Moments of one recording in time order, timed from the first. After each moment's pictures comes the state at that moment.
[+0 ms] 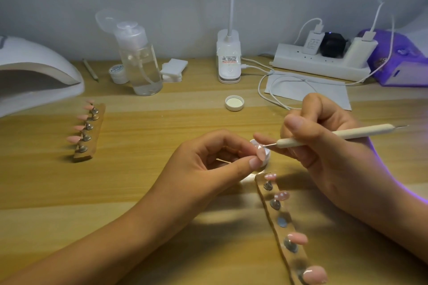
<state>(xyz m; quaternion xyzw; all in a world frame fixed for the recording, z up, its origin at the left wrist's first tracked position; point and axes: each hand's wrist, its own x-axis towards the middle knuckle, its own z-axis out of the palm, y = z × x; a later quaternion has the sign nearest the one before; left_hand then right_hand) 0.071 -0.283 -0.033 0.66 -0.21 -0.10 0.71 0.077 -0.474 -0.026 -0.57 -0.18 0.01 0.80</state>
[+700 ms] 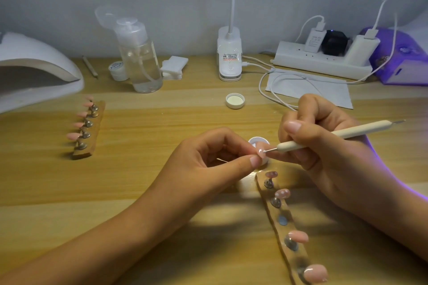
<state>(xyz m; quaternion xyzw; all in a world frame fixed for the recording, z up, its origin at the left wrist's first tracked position) 0.073 -0.282 -0.035 0.68 -0.20 -0.11 0.69 0.079 -0.473 -0.027 -0.57 -0.17 0.04 0.80</state>
